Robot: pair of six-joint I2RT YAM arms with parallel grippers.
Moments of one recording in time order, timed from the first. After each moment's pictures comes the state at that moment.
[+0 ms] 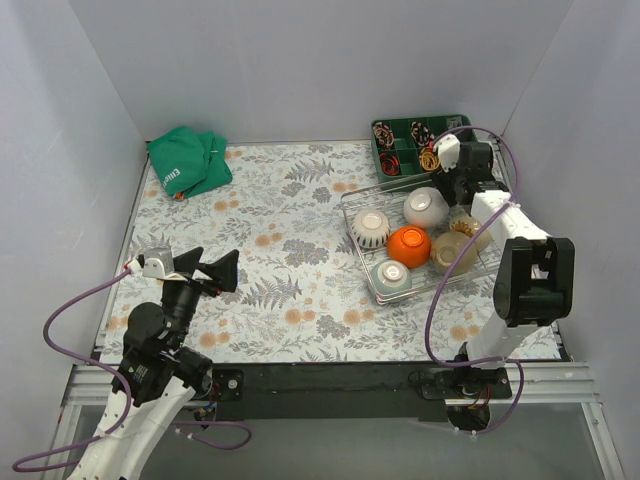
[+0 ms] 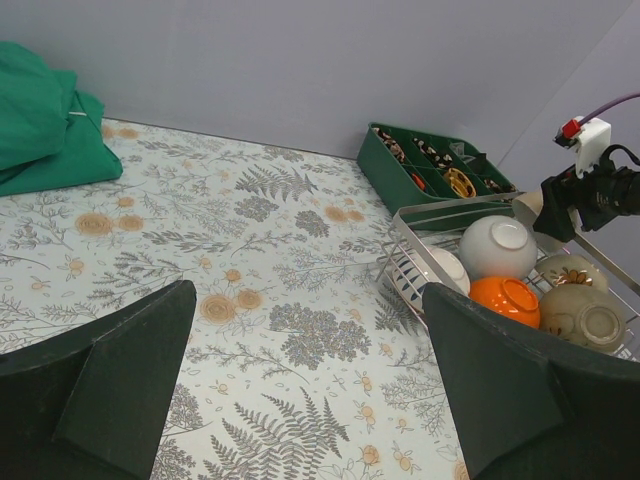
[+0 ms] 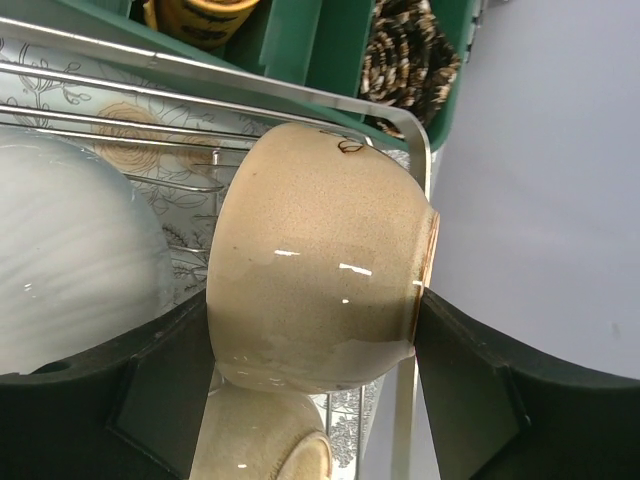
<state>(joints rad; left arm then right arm) -0.47 0.10 0.45 -0.20 -0.23 -0.35 0.05 1.69 1.23 -0.18 0.17 -0.62</state>
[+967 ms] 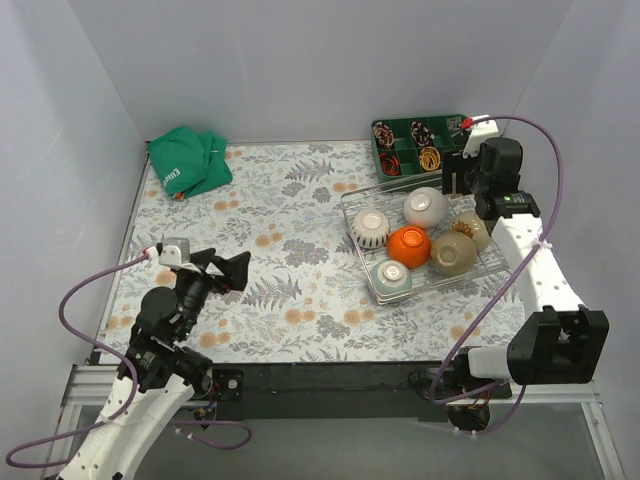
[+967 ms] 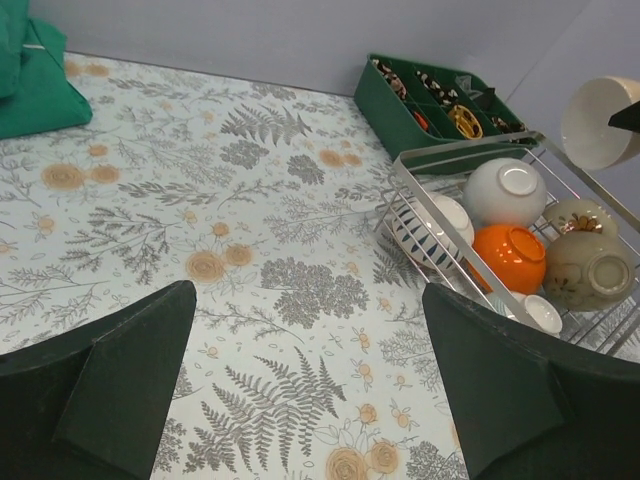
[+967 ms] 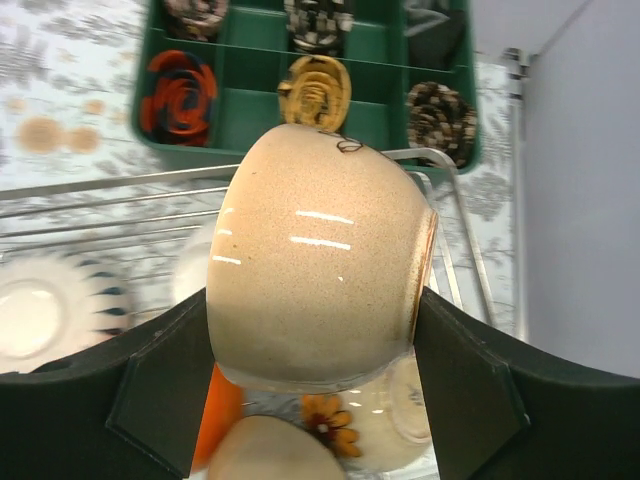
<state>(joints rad) -0.47 0.21 0.45 -0.21 -0.17 -0.37 0.07 1.33 1.19 -0.28 0.01 -0.17</state>
